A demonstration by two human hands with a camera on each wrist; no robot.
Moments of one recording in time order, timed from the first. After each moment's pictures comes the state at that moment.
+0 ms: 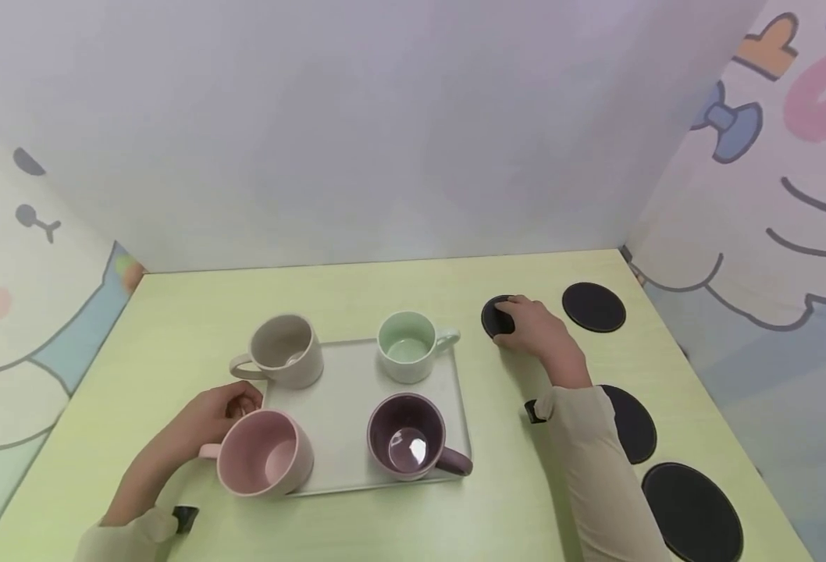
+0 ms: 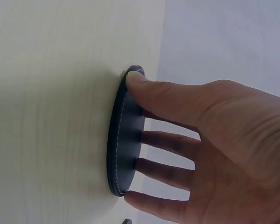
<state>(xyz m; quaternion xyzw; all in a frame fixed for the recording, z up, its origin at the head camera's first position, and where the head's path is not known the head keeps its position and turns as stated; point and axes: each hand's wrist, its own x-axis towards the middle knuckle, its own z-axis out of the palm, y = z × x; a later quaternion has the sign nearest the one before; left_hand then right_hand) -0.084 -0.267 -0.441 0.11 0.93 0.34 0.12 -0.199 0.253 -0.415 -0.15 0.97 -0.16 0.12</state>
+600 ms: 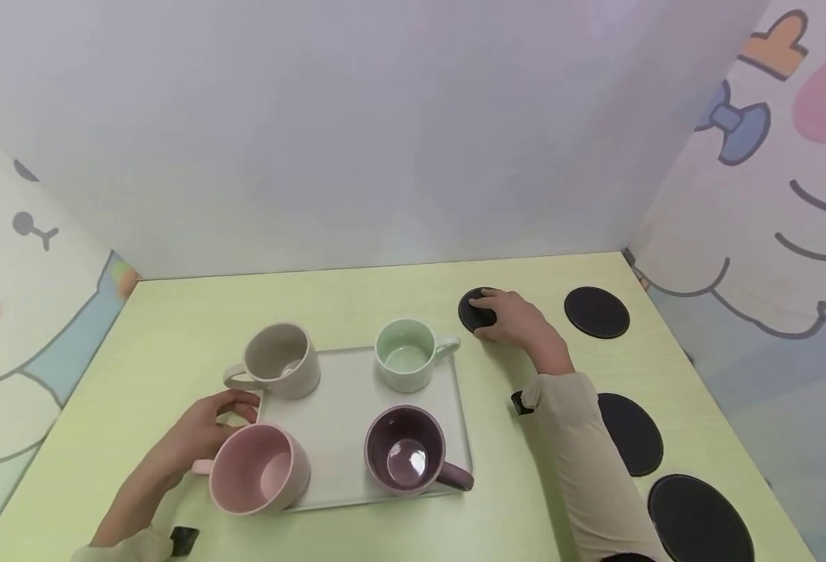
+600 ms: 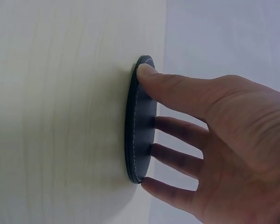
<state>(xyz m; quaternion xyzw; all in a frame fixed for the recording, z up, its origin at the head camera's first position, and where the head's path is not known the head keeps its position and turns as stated) -0.081 -0.262 -0.442 -0.02 0.86 0.47 0.18 -0.236 0.234 -0.424 -0.20 0.95 -0.20 0.11</state>
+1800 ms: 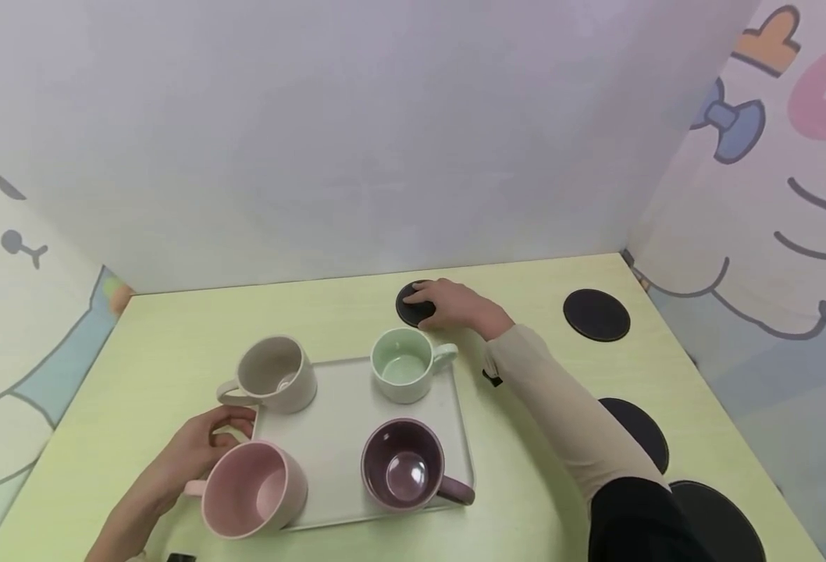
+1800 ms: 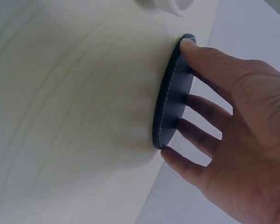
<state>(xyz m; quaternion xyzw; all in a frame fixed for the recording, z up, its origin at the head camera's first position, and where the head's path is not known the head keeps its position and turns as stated) -0.060 -0.277 -0.446 -0.02 0.81 0.55 0.19 -0.287 0.141 -0.427 -0.34 0.91 -0.16 0.15</state>
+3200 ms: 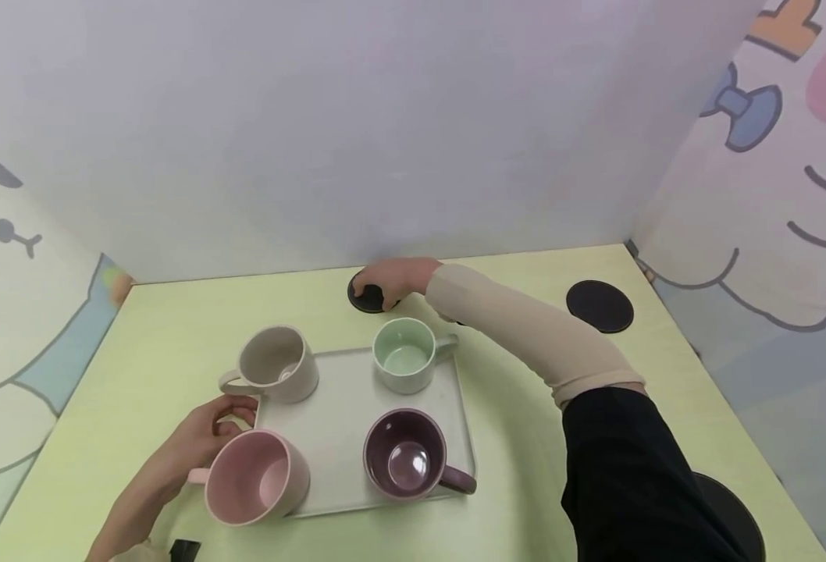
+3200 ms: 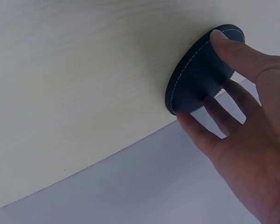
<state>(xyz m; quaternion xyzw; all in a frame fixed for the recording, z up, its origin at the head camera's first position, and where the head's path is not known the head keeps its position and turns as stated) -0.069 -0.273 -0.453 -0.02 0.81 0.55 0.20 -0.333 0.056 -0.402 -0.49 0.84 -0.06 0.23</state>
